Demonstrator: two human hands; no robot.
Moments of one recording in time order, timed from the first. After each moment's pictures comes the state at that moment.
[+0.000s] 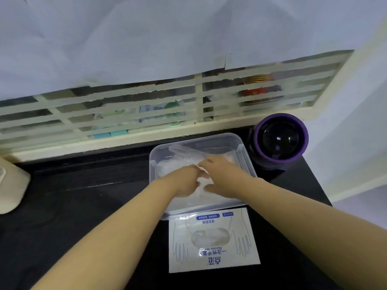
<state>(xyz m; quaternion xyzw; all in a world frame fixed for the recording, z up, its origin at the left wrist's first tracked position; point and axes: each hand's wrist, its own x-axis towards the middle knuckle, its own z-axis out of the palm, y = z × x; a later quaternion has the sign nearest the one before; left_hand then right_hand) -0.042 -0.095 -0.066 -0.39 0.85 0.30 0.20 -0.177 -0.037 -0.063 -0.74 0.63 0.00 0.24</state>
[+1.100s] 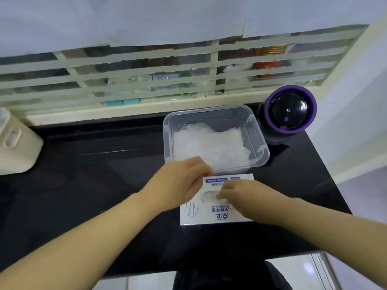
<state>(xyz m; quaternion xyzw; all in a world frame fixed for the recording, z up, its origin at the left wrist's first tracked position) 0.047 -0.004 -0.051 -0.23 0.94 0.20 -0.17 -0.155 0.079 -0.071 -0.81 0.53 0.08 0.23</state>
